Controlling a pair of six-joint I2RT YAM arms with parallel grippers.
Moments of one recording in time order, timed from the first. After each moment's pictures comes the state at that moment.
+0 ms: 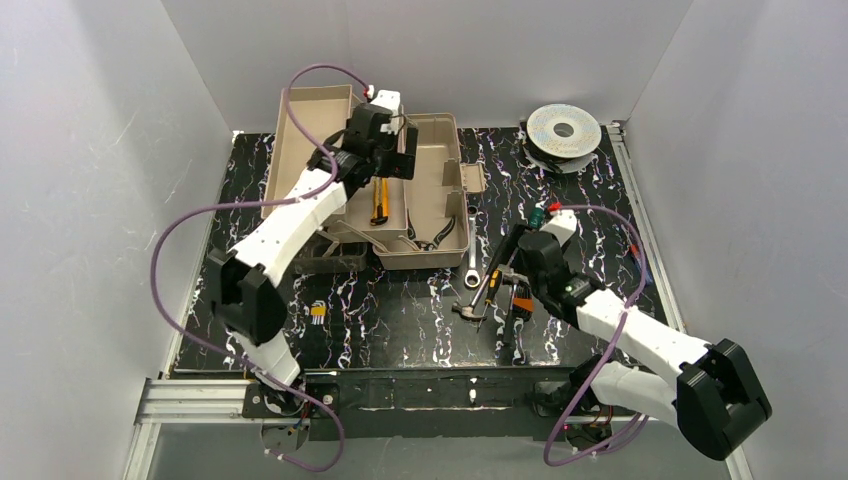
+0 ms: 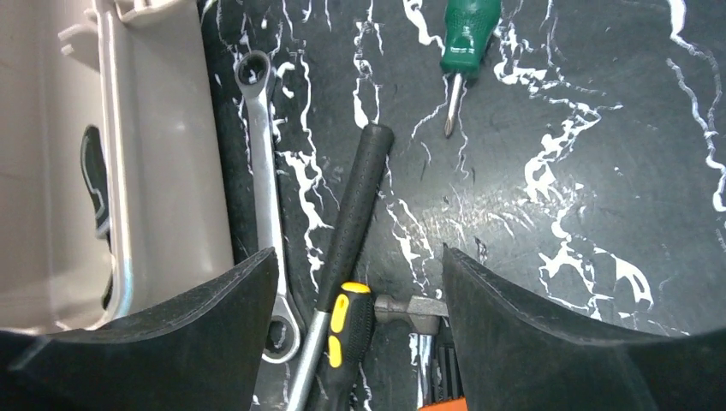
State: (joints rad) left arm -0.52 1.76 1.72 -0.61 -0.28 -0.16; right arm 0.64 1.04 0.49 0.00 0.52 0.66
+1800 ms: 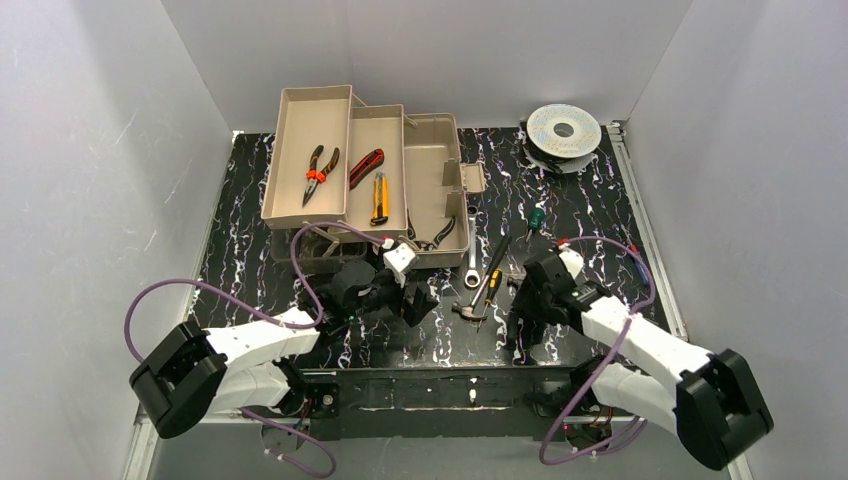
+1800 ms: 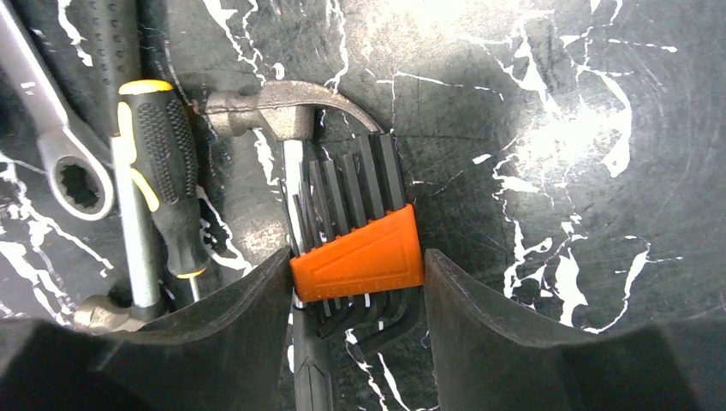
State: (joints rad) left arm -0.84 1.14 0.39 0.40 0.17 -0.09; right arm 0.58 1.06 0.48 -0.51 0.27 0.92
